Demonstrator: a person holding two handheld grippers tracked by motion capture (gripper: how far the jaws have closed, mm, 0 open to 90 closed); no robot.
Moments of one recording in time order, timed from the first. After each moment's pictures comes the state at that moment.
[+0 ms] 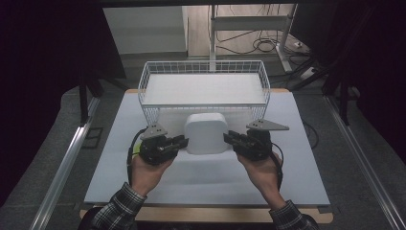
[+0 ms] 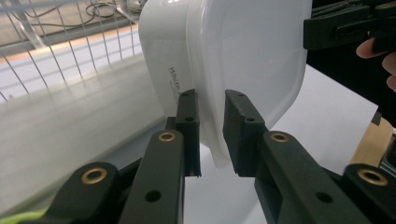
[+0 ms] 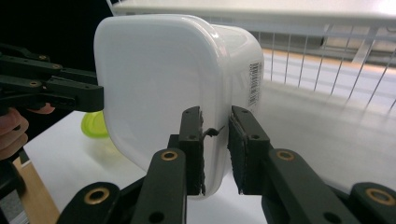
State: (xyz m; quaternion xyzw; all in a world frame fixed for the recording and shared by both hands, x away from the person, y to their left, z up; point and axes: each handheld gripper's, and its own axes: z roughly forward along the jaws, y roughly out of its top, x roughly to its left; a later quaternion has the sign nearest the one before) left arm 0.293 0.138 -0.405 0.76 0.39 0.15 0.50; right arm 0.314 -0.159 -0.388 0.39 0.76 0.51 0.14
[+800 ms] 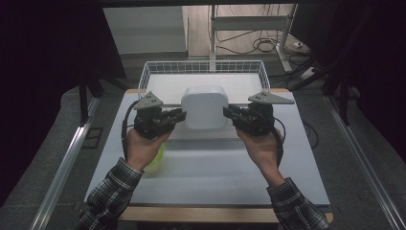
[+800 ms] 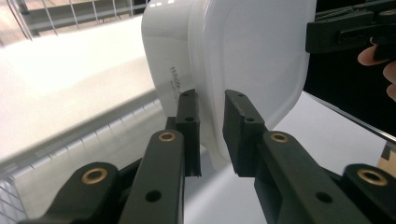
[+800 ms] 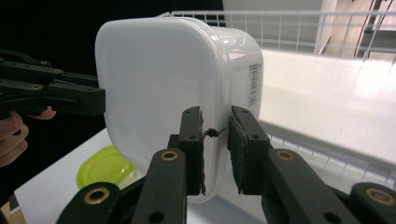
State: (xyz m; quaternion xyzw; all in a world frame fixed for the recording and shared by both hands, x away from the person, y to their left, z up) left arm 0.326 0.146 -0.341 0.75 0.37 0.18 0.51; right arm 0.342 -0.150 -0.330 0.37 0.73 0.54 0.18
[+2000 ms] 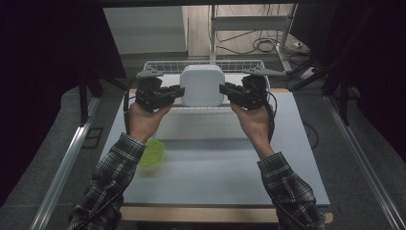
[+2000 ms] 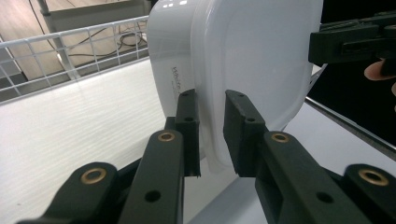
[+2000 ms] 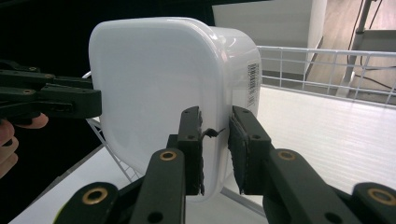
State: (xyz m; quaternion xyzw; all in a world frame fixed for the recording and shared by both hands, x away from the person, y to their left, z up) left arm 0.383 0.152 -0.315 0.74 0.40 0.18 0.50; right arm 0.402 -0.135 -0.309 0.39 0.72 0.54 0.18
